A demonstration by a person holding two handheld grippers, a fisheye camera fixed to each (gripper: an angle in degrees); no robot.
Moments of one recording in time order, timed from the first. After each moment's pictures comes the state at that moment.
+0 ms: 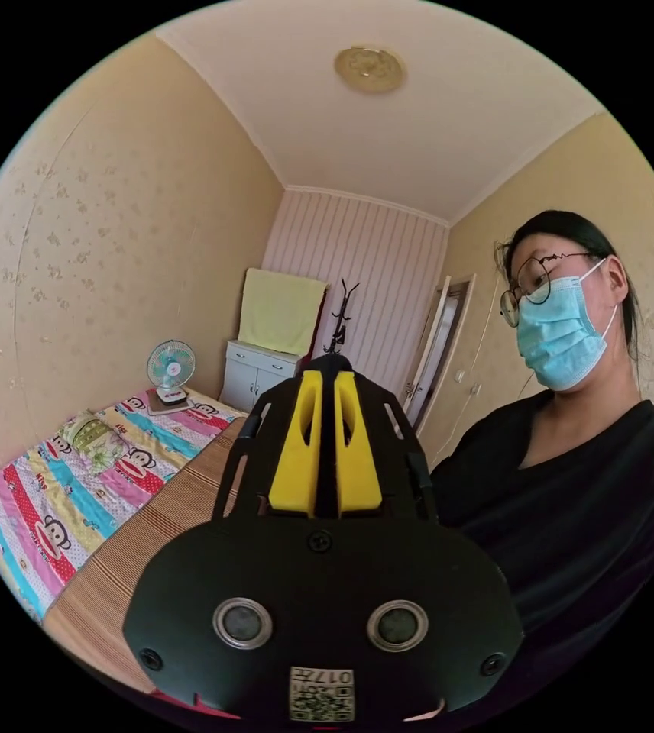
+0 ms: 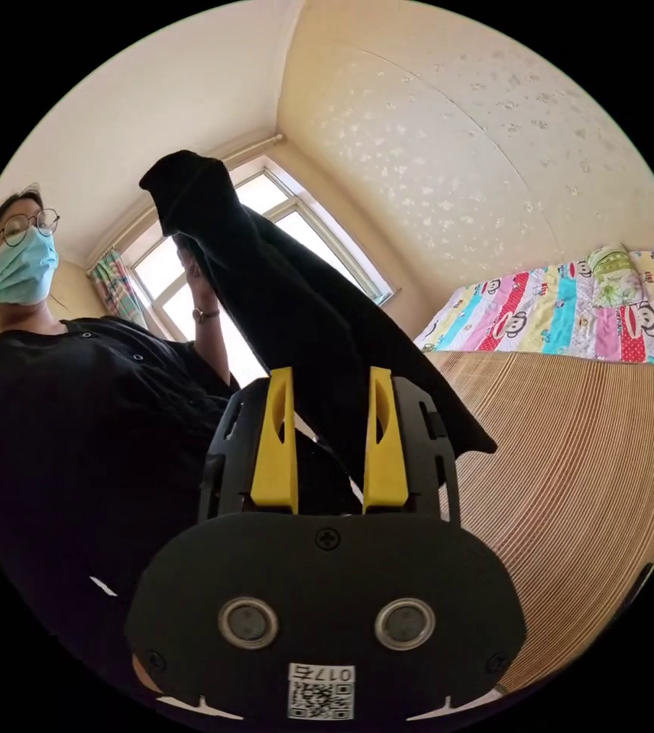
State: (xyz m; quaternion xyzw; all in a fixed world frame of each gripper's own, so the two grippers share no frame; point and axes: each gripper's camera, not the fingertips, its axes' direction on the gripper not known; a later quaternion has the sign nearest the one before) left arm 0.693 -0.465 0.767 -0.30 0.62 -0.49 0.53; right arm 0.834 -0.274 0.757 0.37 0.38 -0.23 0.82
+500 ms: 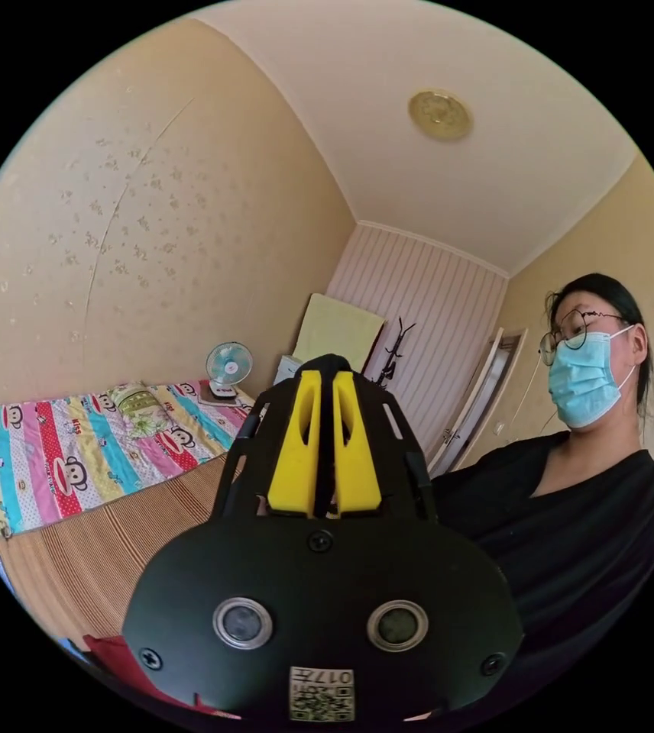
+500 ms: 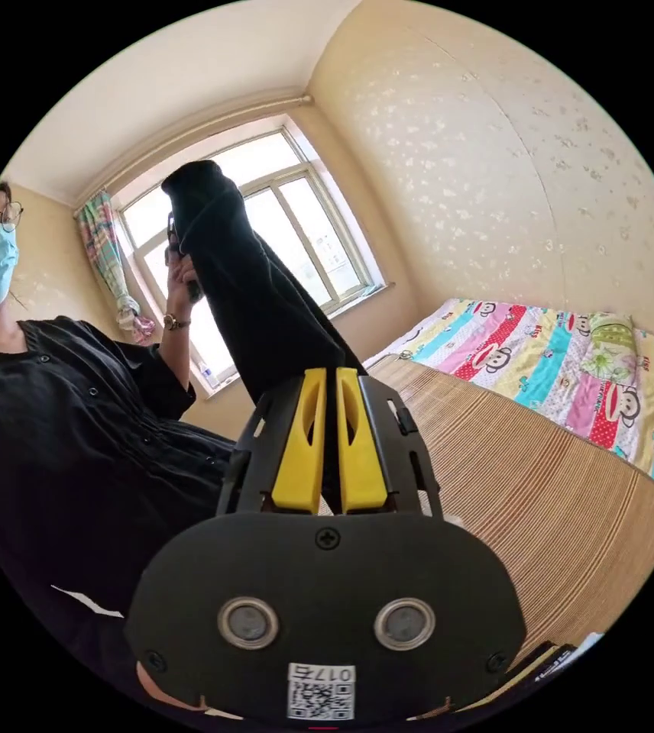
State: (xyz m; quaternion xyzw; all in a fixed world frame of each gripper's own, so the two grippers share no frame) left arm 0.552 -0.357 0.789 -0.38 0.49 -0.54 0.57; right arm 0.645 -0.356 0.689 0.29 0.47 -0.25 0.79
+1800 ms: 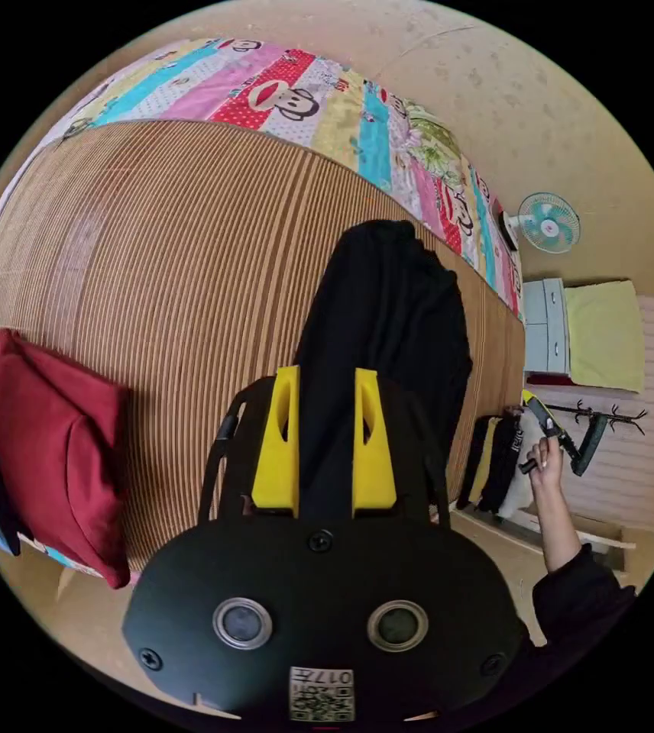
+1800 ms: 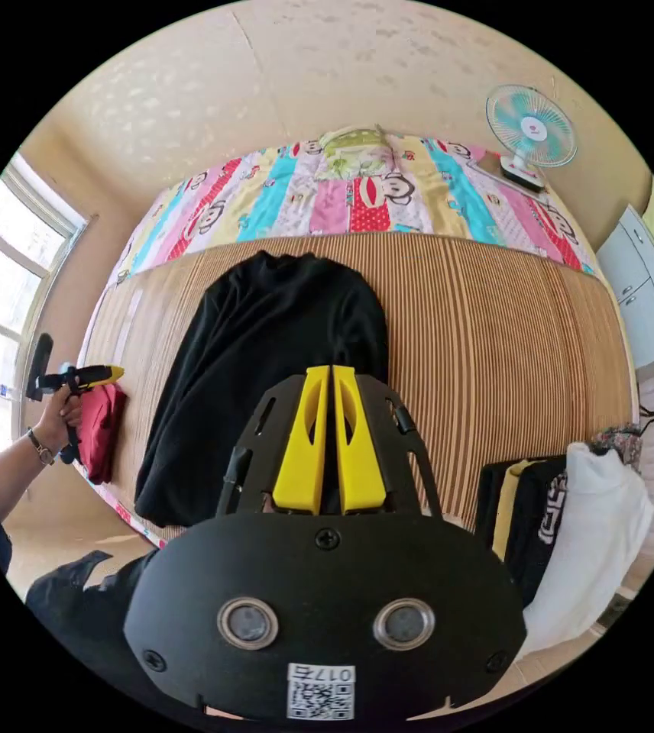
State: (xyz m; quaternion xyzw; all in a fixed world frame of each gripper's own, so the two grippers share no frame) left arm 0.632 0.282 0.780 -0.86 0.21 -0.40 0.21; right arm 0.742 -0.226 0.313 0.33 0.68 0.23 0.62
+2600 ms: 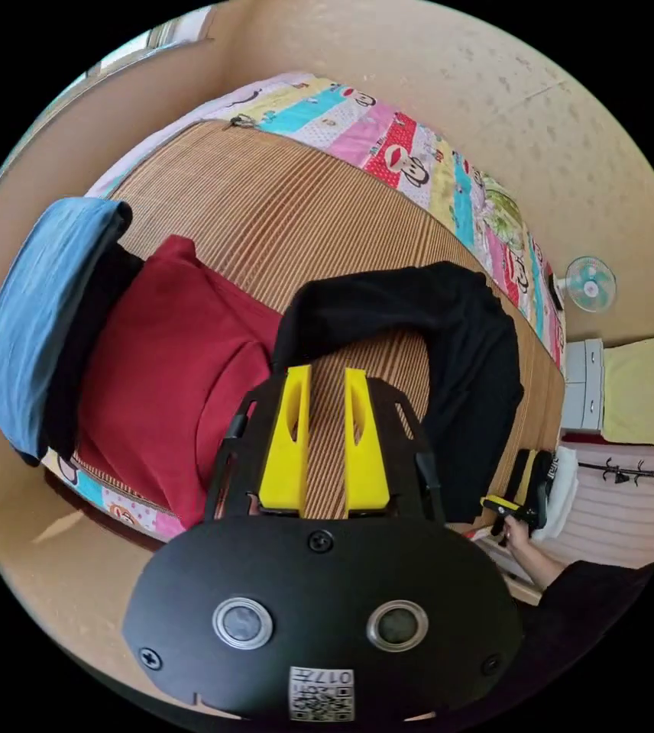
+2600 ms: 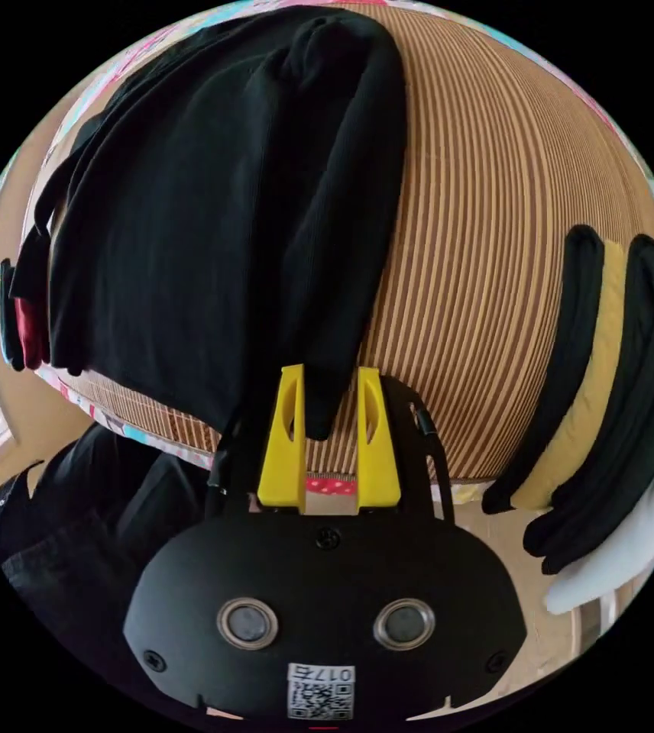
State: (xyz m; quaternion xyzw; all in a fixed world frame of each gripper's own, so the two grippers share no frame) left arm 0.286 0.341 0.836 -0.88 0.13 -0.38 0.25; right arm 0.831 0.095 0.375 0.12 0.60 0.44 0.66
